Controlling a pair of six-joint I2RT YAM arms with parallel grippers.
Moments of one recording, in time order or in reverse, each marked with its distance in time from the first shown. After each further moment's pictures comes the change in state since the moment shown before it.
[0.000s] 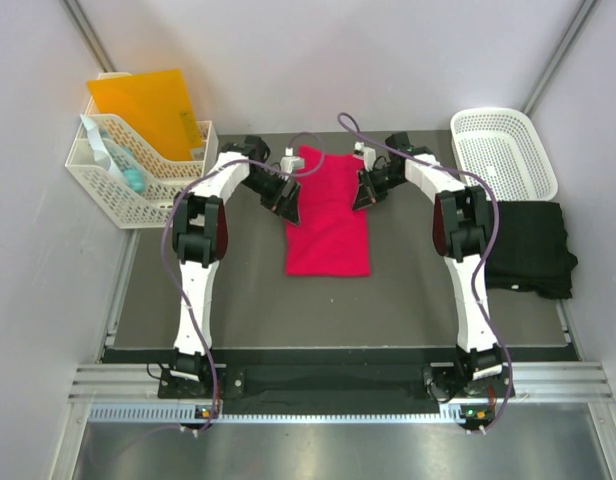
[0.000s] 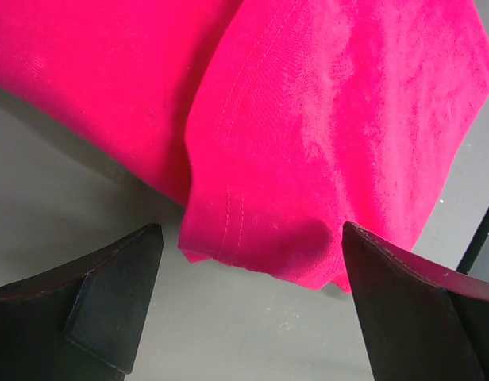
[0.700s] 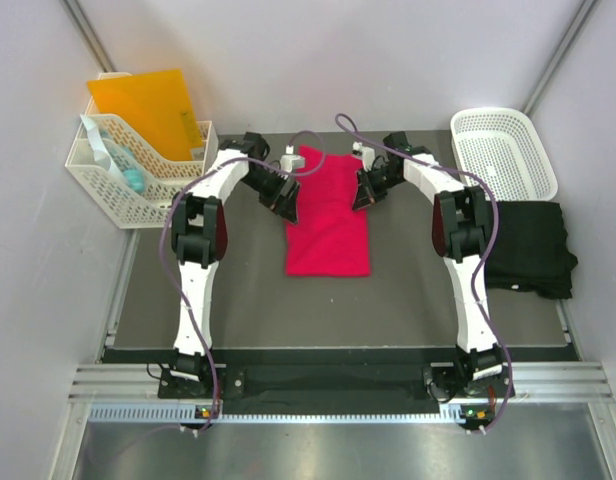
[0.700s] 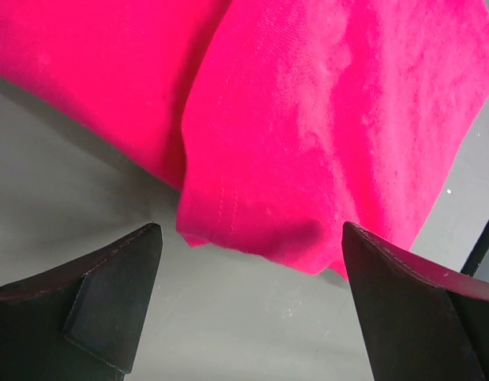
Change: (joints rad) left arm -0.003 -0.015 0.021 -0.034 -0.033 0.035; right arm 0.011 -0.006 0.000 0.001 0.055 0.017
